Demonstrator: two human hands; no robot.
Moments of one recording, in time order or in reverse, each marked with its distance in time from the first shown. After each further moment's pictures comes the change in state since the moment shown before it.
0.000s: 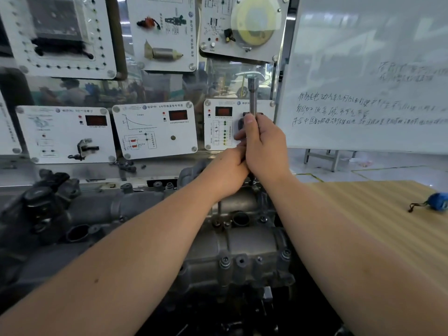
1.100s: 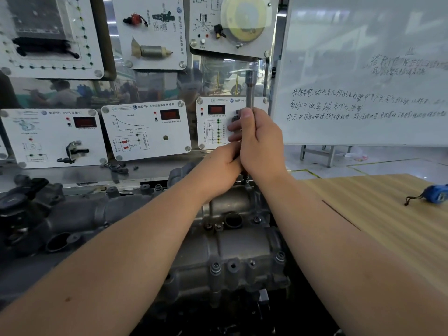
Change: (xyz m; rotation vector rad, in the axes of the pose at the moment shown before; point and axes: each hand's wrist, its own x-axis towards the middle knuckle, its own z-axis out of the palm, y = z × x) left_hand 0.001 -0.002 0.002 -0.062 -0.002 0.043; right_hand -0.002 -0.004 -0.005 0.110 0.035 -0.028
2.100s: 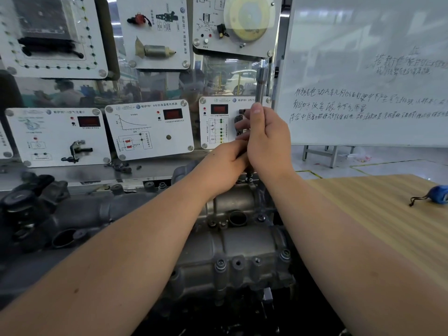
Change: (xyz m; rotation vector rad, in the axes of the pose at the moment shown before) left_hand 0.001 -0.001 -0.002 -0.027 0.012 0.002; right_hand 0.001 -0.004 -0.001 0.006 0.069 0.028
